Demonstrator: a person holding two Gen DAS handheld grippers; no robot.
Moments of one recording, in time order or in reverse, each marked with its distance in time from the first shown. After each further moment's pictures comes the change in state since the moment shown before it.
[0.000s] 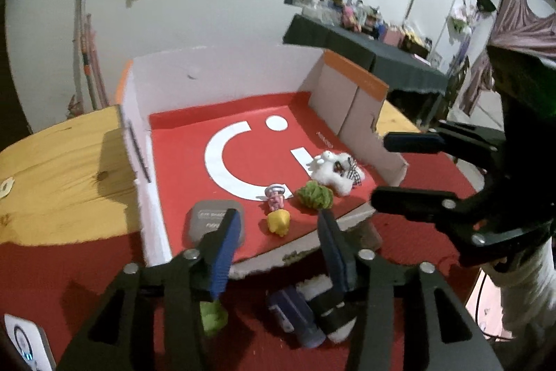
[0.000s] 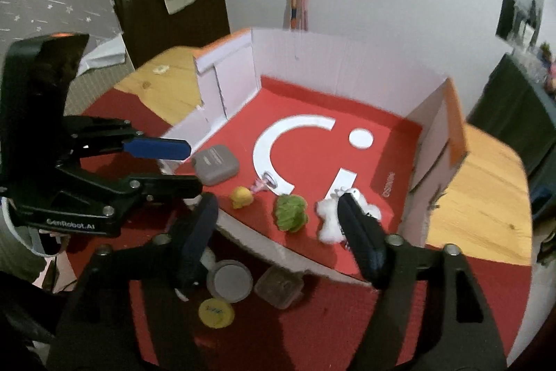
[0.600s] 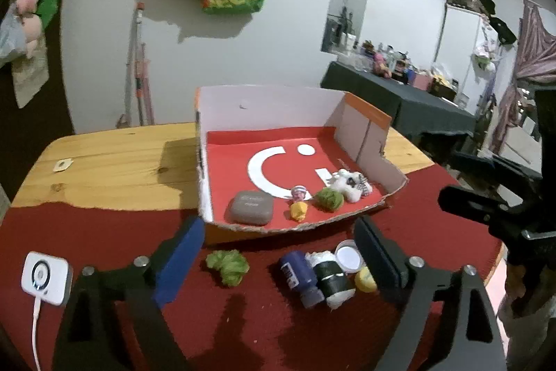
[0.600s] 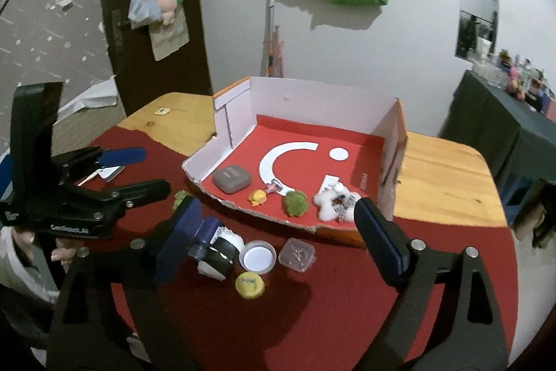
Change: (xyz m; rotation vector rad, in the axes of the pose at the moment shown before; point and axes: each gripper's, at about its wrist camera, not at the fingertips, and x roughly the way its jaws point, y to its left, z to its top) left arm -0.067 -0.018 -0.051 -0.065 -0.212 0.180; right arm -0.069 0.031 -0.043 0.095 -0.197 -0.121
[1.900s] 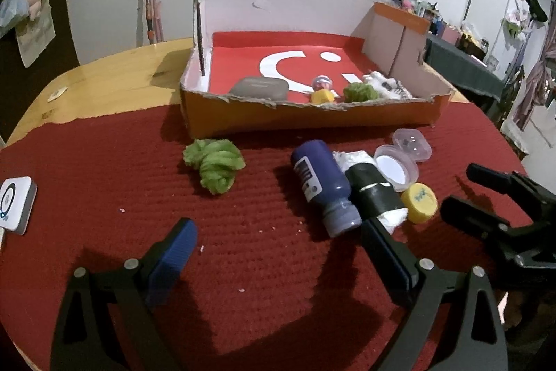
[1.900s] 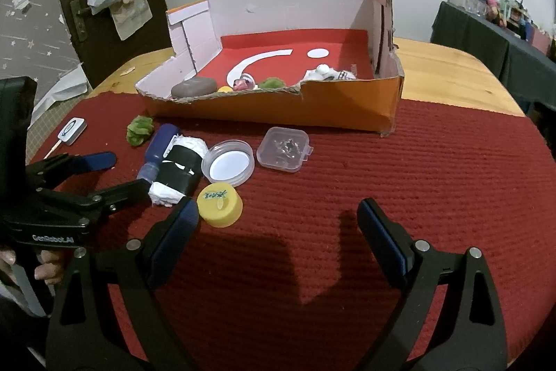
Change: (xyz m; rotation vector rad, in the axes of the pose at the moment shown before) left arm 0.062 -0.003 -0.070 -0.018 0.242 0.086; right arm 0.057 -0.012 -0.091 0.150 0.163 -0.034
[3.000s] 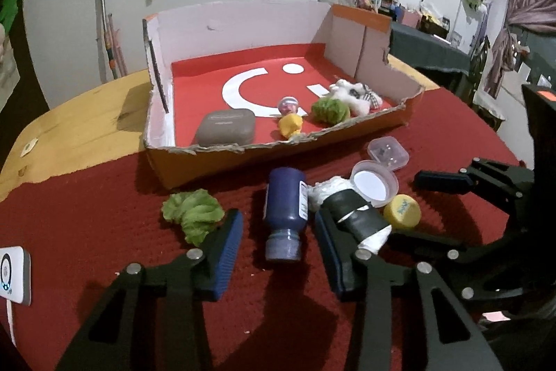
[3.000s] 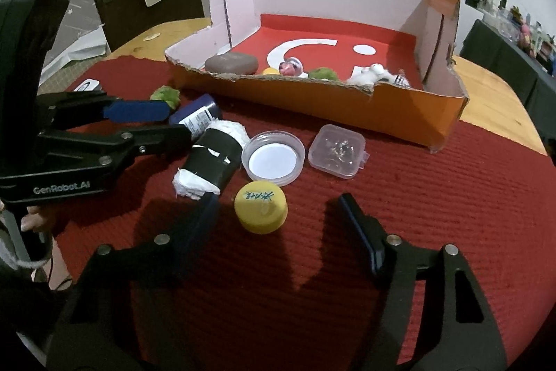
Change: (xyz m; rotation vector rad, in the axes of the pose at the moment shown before) left arm 0.001 -0.005 0.024 0.171 -0.020 -0.106; right arm 0.018 0.031 0.003 -0.162 0.061 0.037
